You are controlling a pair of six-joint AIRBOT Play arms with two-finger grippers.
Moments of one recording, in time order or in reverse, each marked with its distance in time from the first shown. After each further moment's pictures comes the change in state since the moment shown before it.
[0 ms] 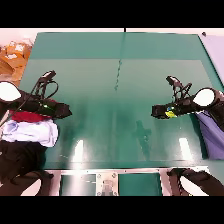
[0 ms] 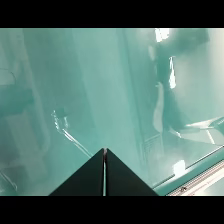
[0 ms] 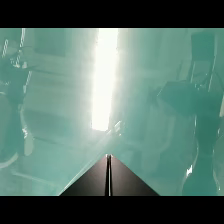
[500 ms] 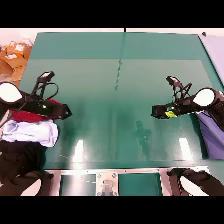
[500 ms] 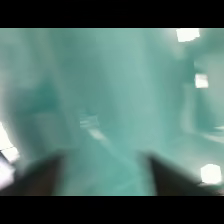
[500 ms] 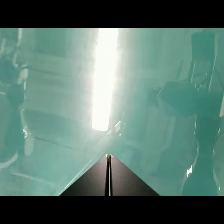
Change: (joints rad) left arm -0.001 0.000 0.000 0.193 0.029 -0.028; right arm 0.000 0.000 0.000 0.000 0.000 0.001
